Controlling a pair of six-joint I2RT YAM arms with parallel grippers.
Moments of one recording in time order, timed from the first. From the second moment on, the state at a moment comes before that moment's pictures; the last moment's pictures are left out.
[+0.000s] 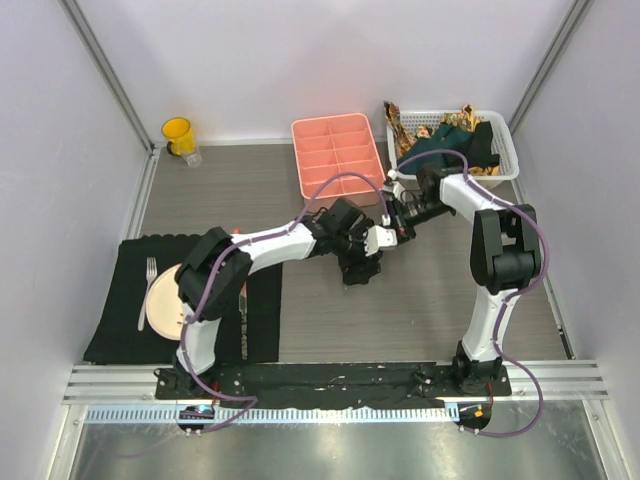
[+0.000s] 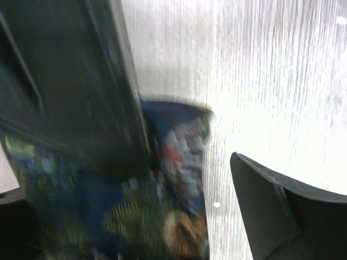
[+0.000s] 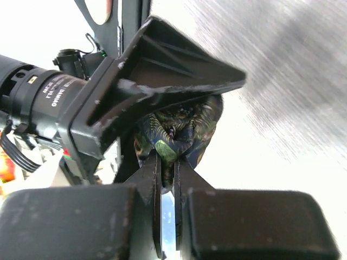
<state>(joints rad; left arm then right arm) -0.83 2.00 1.38 -0.28 0.48 0.54 0.14 1.96 1.40 -0.99 -1.03 -0.15</state>
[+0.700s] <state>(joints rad) -0.45 1.69 1.38 -0.59 0.42 0.43 0.11 2.31 2.57 -1.31 -0.56 -0.38</state>
